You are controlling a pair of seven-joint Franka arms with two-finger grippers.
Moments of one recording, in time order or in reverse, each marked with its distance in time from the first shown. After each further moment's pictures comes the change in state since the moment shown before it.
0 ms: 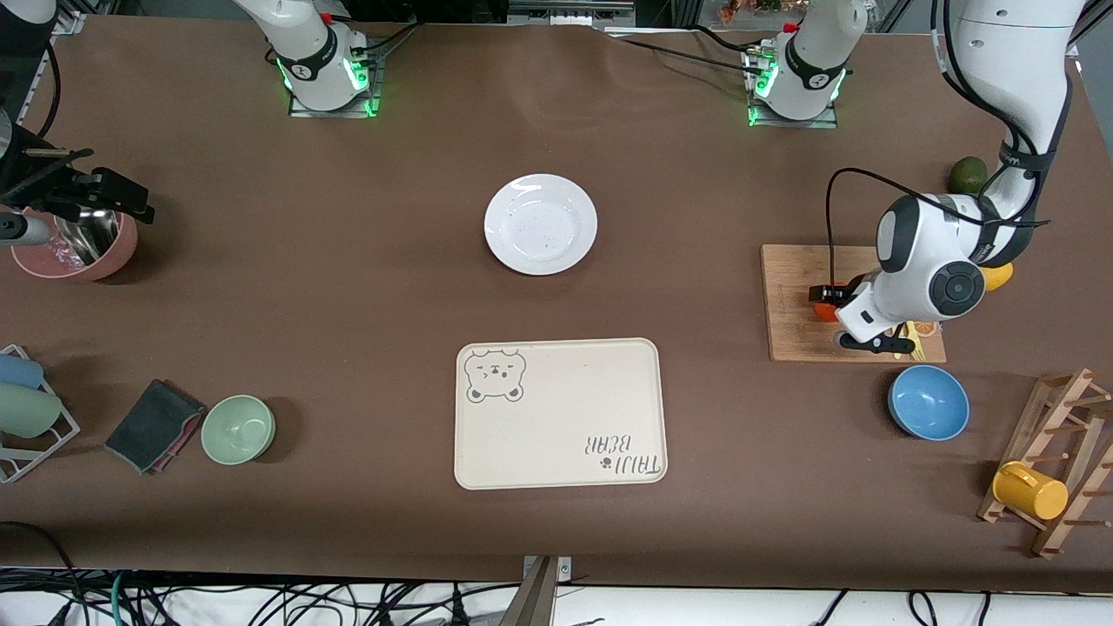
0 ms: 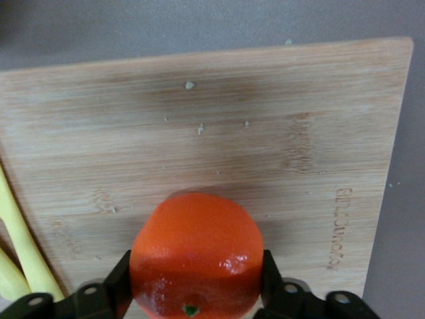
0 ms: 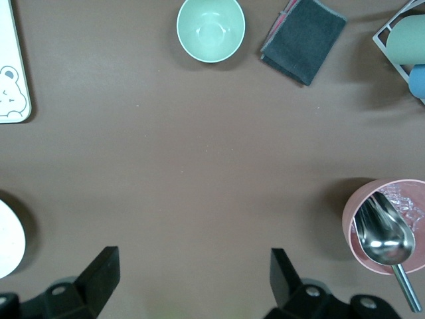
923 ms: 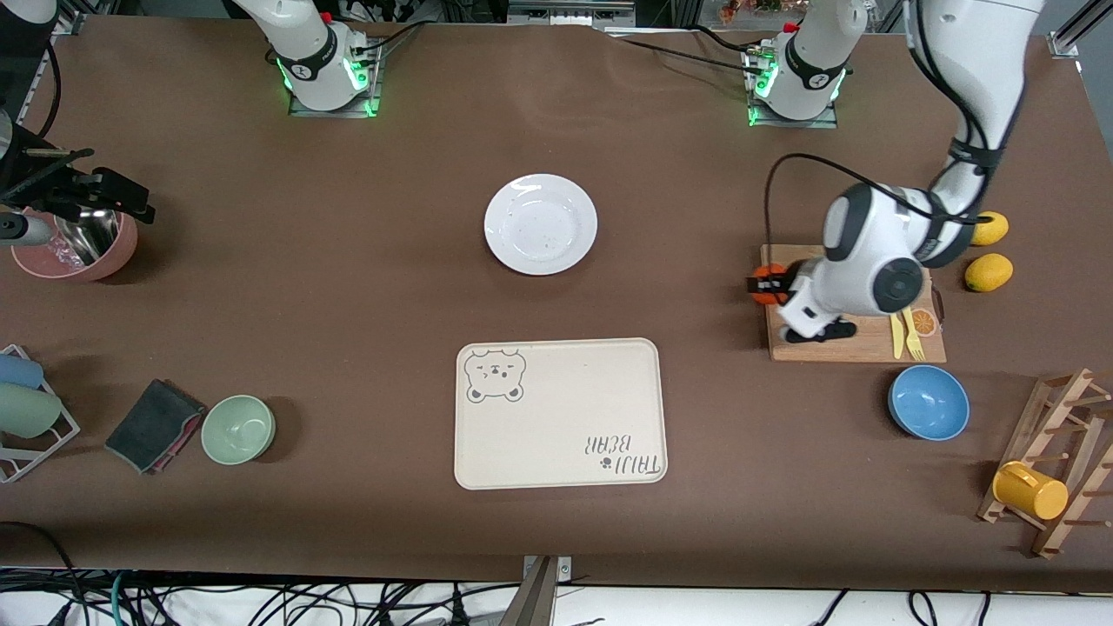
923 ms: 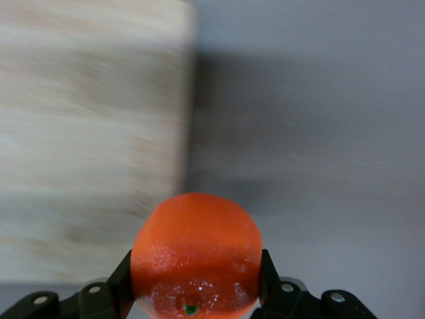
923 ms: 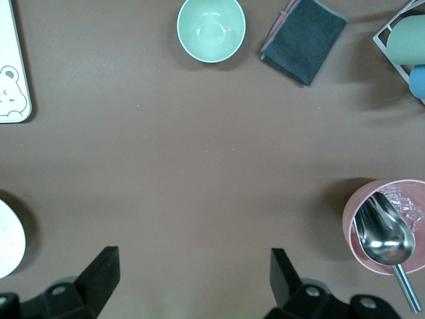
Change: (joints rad) left arm -0.023 -0.031 -0.237 0.040 -0.161 -0.133 -0.398; right arm 0.001 0.000 0.000 0.000 0.000 0.000 0.000
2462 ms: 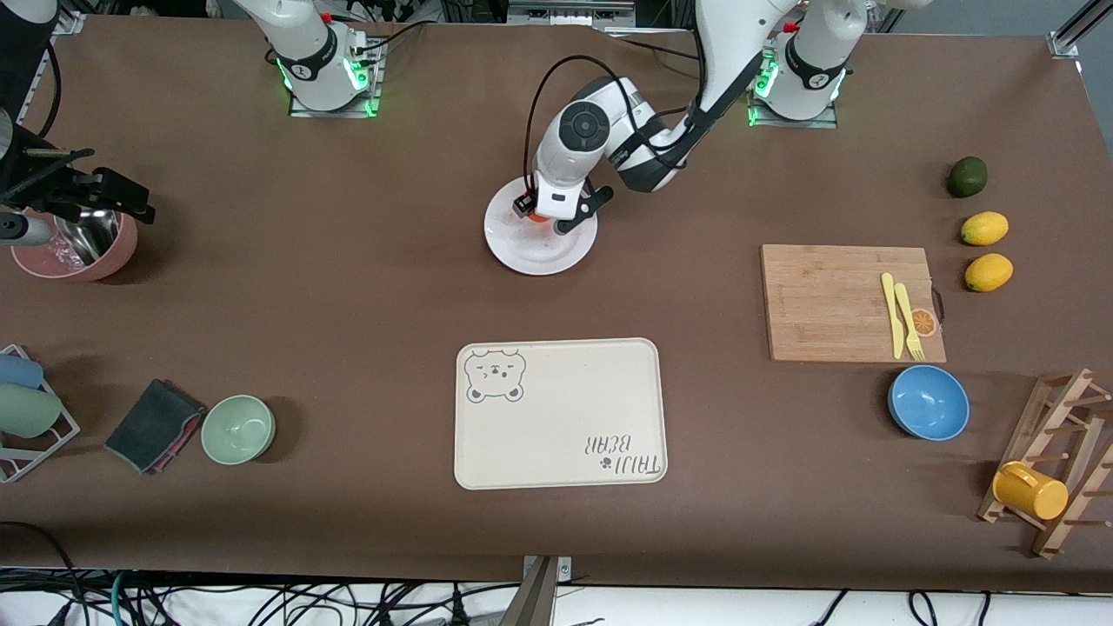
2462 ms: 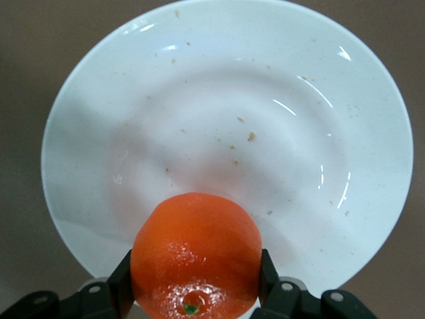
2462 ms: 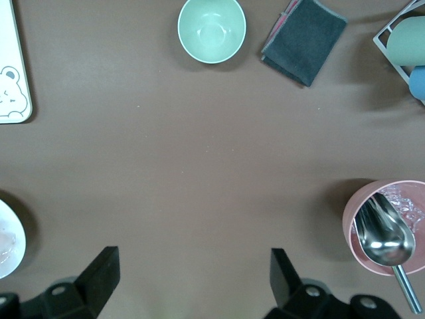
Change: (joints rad) left arm -0.546 0.200 -0.200 0.106 0.001 0.467 -1.220; right arm 0.001 0.000 0.000 0.001 0.000 0.001 0.000
